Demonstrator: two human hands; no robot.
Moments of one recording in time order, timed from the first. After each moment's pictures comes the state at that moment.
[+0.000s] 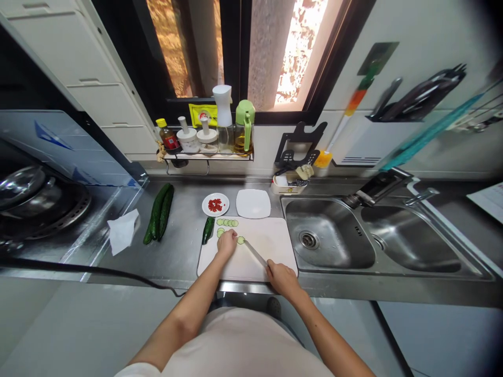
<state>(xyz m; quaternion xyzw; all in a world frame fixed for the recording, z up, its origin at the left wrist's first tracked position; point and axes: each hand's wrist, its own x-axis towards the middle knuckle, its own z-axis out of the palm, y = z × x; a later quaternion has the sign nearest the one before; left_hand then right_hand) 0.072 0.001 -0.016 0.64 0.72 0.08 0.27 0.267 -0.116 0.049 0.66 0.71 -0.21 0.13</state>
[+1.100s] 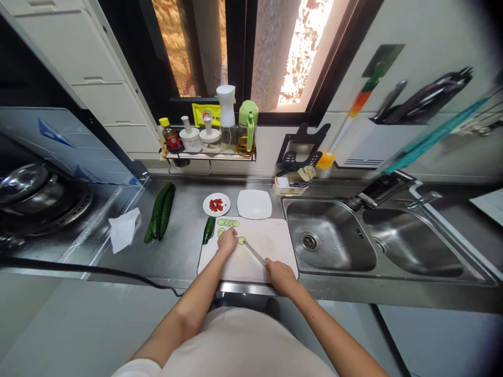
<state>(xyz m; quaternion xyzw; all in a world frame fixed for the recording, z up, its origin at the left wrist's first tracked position) 0.072 0.016 -0.018 0.58 0.75 0.04 0.31 0.263 -0.100 0.052 0.63 0.73 -0.23 0.17</state>
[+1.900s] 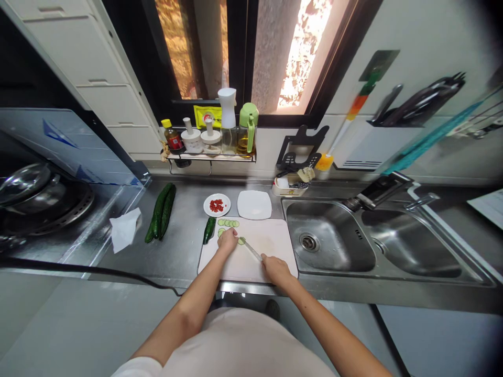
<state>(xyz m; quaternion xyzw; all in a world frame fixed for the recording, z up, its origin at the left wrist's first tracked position) 0.070 0.019 -0.023 0.59 0.74 0.04 0.31 0.253 -0.086 0.048 0.62 0.73 -0.22 0.17</state>
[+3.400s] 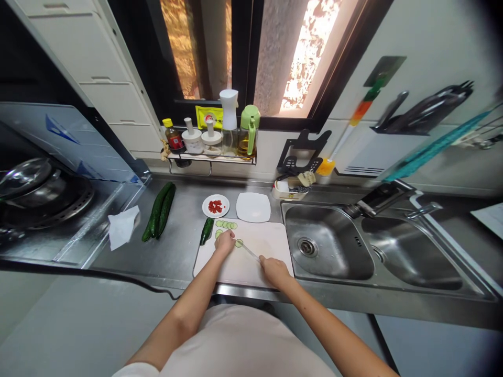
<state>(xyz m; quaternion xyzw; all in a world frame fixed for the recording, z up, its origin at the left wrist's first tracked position) 0.074 0.016 -0.014 0.58 0.75 0.04 0.31 0.264 -0.077 0.055 0.60 0.75 -0.19 0.19</state>
